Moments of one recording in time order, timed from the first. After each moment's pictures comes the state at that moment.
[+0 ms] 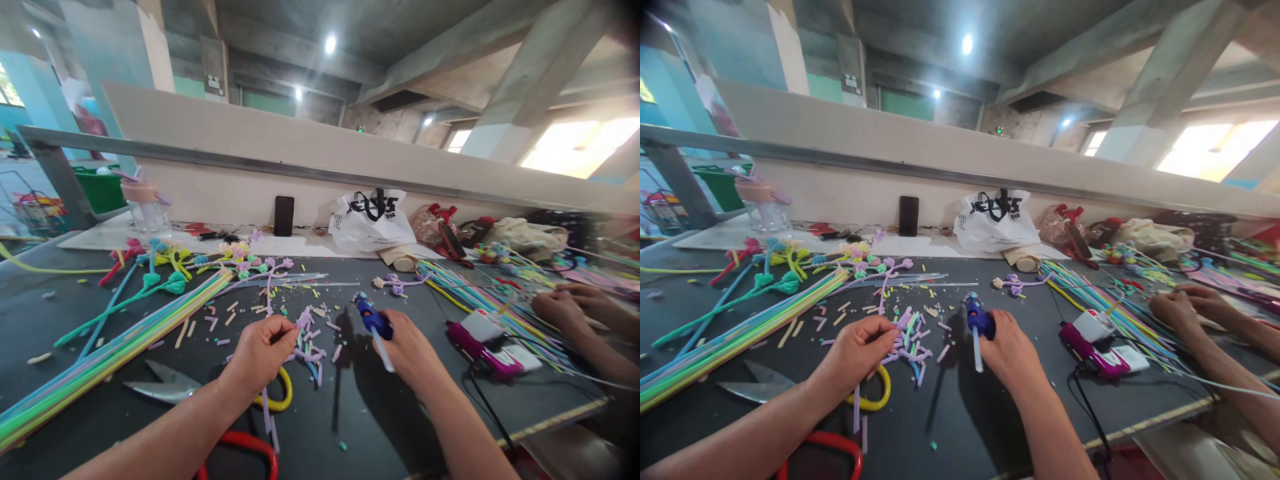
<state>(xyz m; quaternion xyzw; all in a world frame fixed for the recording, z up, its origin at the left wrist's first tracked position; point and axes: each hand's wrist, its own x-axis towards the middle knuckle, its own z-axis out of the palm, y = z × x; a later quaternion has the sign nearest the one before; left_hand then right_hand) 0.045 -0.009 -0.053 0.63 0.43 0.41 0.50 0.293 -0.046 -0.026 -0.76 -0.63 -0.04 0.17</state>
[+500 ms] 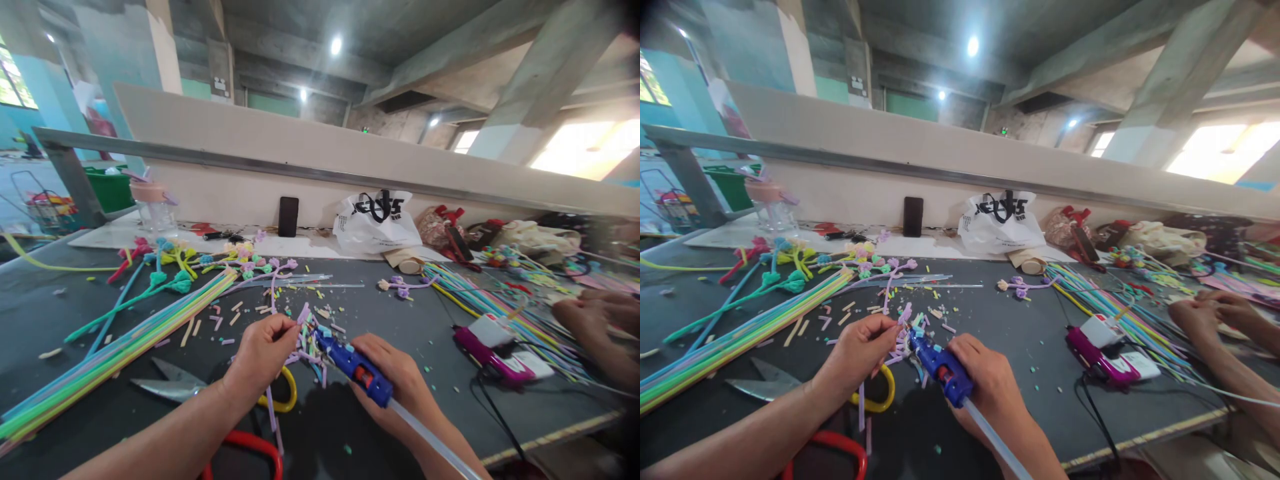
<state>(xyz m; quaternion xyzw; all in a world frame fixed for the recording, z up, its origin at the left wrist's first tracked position) 0.046 -0.007 -0.050 0.60 0.46 0.43 0.49 0.241 -0.076 -0.017 -0.49 -0.82 -0.02 0.30</state>
